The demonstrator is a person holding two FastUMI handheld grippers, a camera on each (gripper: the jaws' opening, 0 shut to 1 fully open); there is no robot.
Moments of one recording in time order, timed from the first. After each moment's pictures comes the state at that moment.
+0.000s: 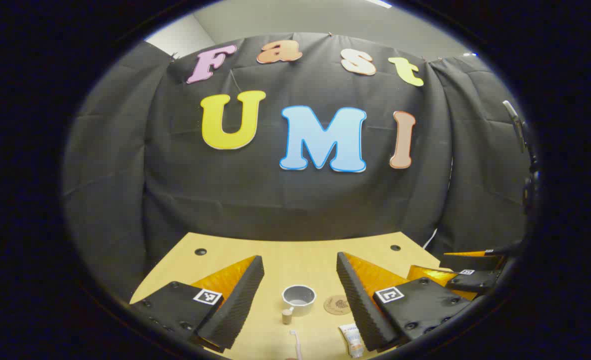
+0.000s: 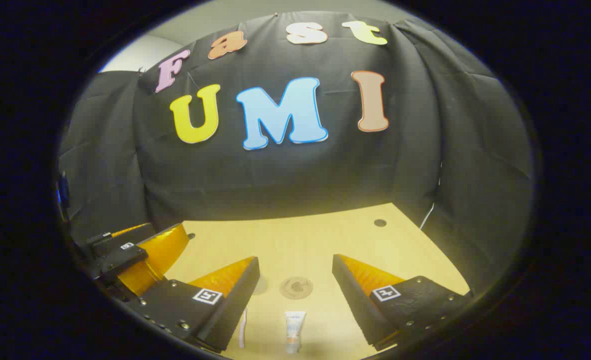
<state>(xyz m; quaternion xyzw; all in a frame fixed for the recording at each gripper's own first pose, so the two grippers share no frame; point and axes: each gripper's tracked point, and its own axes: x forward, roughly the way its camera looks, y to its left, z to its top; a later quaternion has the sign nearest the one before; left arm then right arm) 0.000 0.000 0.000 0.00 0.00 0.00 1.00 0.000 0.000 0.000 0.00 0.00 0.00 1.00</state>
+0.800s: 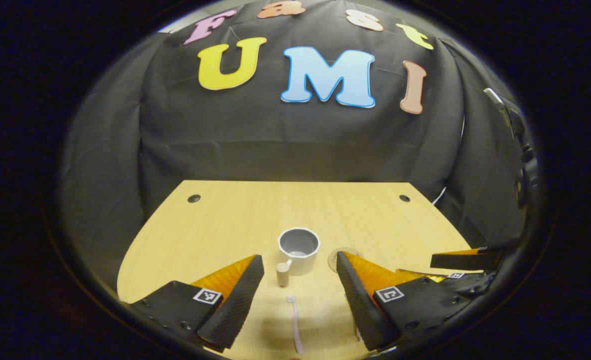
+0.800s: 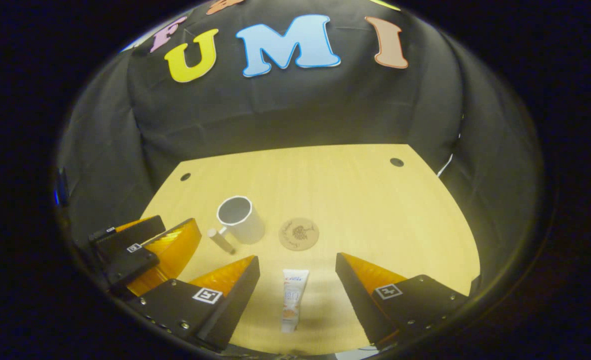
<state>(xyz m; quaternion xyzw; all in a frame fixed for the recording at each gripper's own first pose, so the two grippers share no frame) 0.024 0.010 -0.142 -0.01 0.16 0.02 0.99 0.050 0.000 -0.110 -0.02 0.18 0.02 0.98</state>
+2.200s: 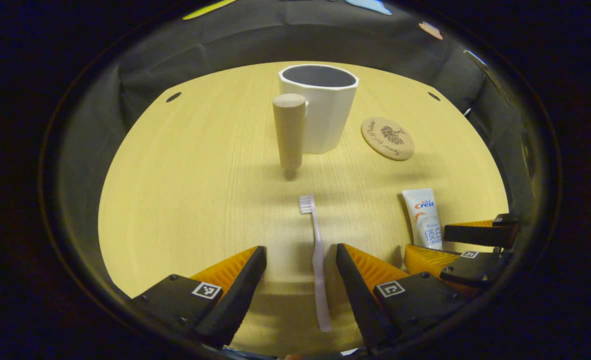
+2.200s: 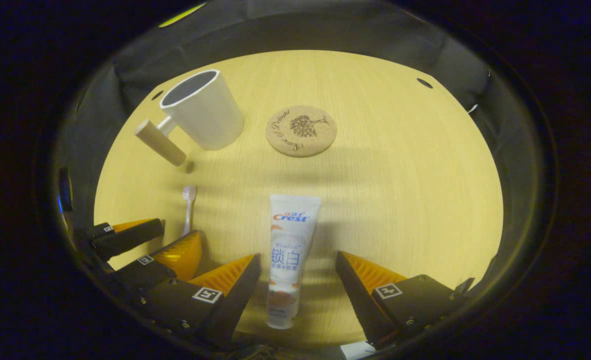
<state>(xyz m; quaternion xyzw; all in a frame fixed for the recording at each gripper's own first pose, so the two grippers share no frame) 0.010 0.042 -0.359 0.00 0.44 0.03 0.90 0.072 -0.007 -0.277 -0.04 0.41 -0.01 0.91</state>
